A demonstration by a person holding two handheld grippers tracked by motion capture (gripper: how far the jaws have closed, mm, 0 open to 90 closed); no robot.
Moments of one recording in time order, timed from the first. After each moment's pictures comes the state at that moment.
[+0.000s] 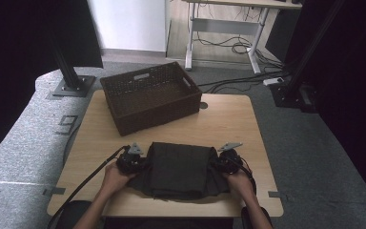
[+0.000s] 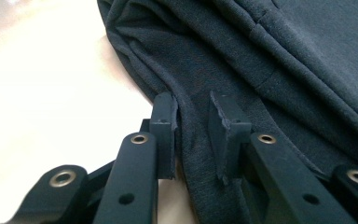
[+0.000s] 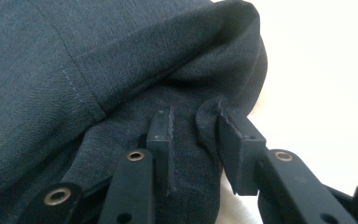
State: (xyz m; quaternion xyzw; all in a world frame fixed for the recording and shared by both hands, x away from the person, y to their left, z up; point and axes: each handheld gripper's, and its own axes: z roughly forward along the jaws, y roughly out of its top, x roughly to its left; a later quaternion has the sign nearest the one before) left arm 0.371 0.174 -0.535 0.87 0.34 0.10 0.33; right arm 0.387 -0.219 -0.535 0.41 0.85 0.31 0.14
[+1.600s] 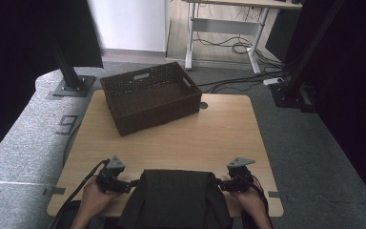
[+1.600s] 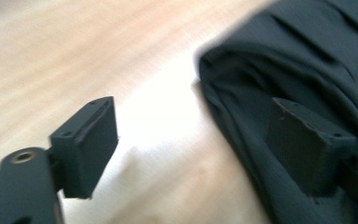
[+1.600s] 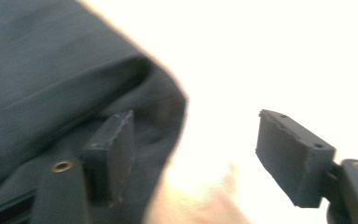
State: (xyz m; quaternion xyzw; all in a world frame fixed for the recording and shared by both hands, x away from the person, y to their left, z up) left arm 0.314 0.214 -0.509 0.85 0.39 0.10 0.34; right arm 0.322 -0.239 -0.516 0.42 0.83 0.32 0.16
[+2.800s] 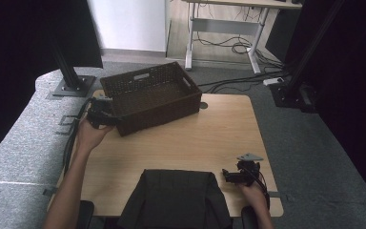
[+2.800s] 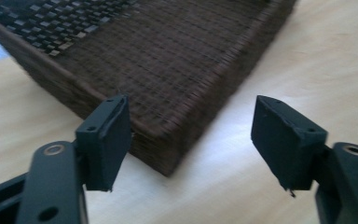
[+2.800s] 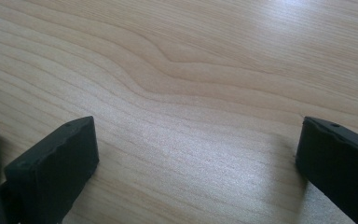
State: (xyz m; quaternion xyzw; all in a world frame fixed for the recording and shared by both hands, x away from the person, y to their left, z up) left arm 0.472 0.253 -0.402 0.79 0.48 0.21 0.33; right arm 0.356 -0.273 -0.558 0.51 0.77 0.33 0.21
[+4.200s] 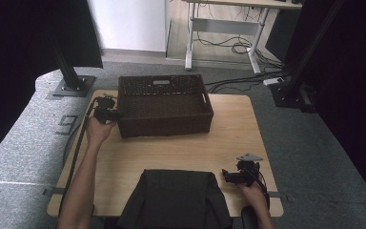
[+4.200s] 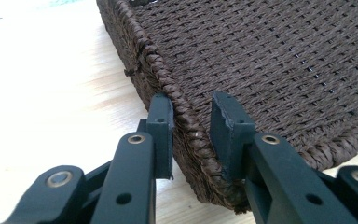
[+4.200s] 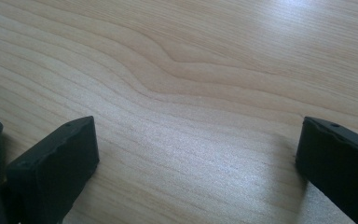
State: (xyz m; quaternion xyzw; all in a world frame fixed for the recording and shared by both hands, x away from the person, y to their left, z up) left arm 0.511 0.248 -0.441 0.77 0.53 0.19 0.29; right arm 0.356 -0.273 -0.558 0.50 0.77 0.33 0.21
